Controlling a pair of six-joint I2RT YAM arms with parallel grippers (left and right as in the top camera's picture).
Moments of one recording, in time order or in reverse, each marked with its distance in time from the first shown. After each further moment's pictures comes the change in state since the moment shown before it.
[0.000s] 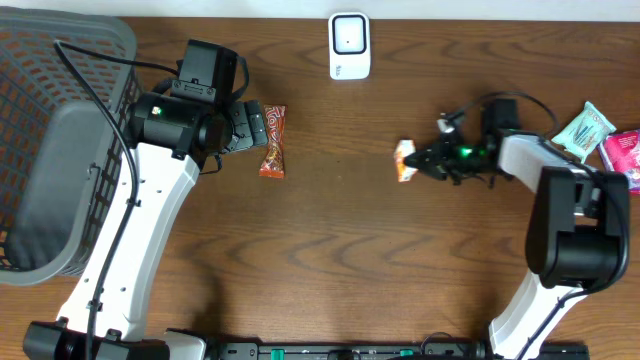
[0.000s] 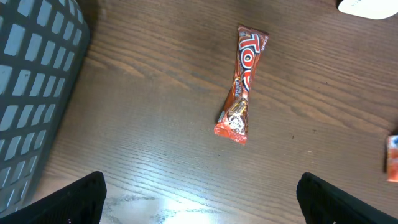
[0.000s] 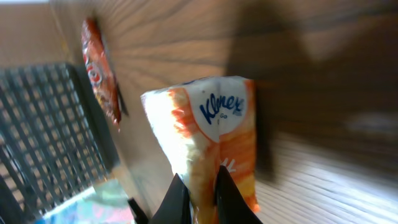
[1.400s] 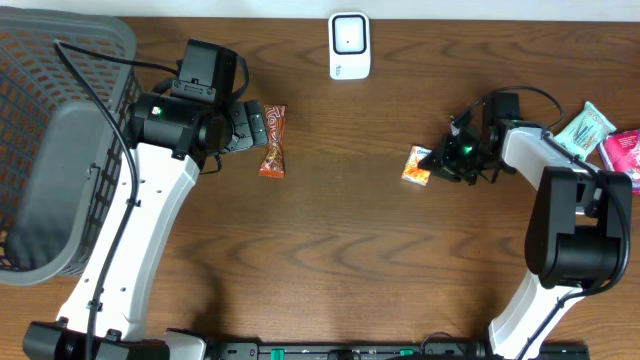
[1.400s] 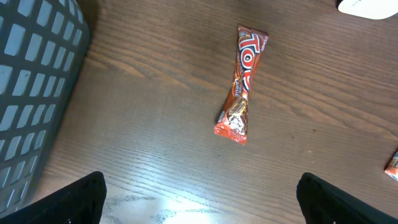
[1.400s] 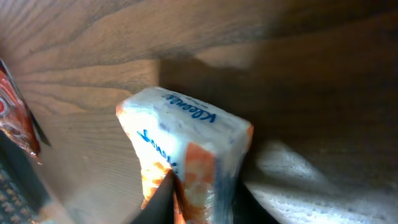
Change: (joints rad) left arm 0.000 0.000 0.000 0.000 0.000 0.000; right arm 0.023 0.000 0.065 -0.126 0.315 -0.018
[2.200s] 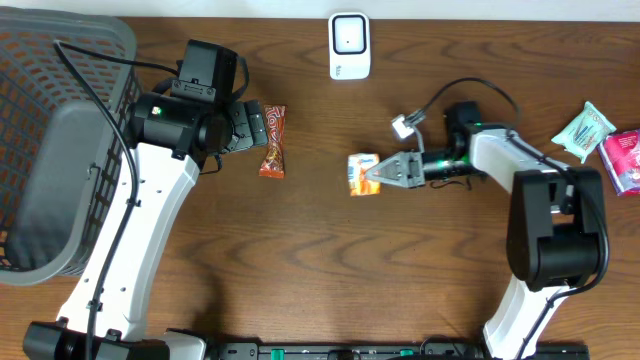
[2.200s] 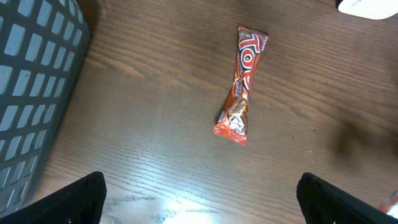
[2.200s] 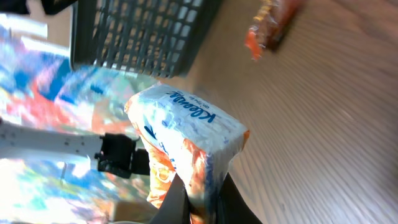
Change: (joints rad) left arm 0.000 0.000 0.000 0.000 0.000 0.000; right arm 0.180 0.000 -0.017 -0.094 -0.754 -0.700
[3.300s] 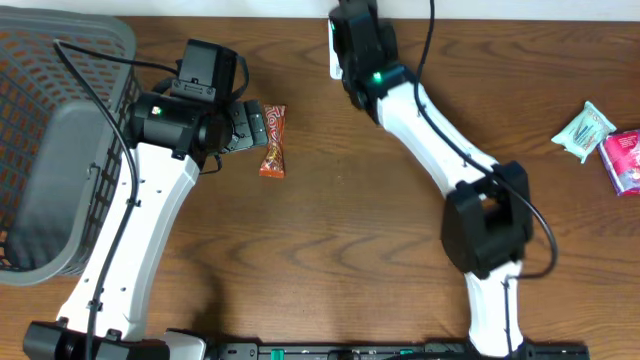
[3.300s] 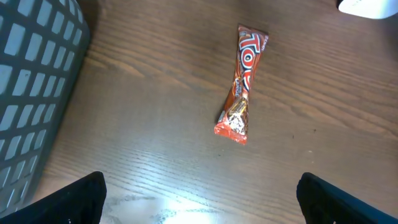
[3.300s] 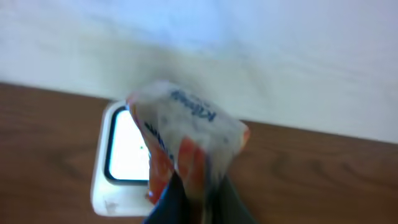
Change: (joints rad) left arm 0.000 0.000 0.000 0.000 0.000 0.000; right arm 0.375 0.224 0.785 0.403 1.920 0.434
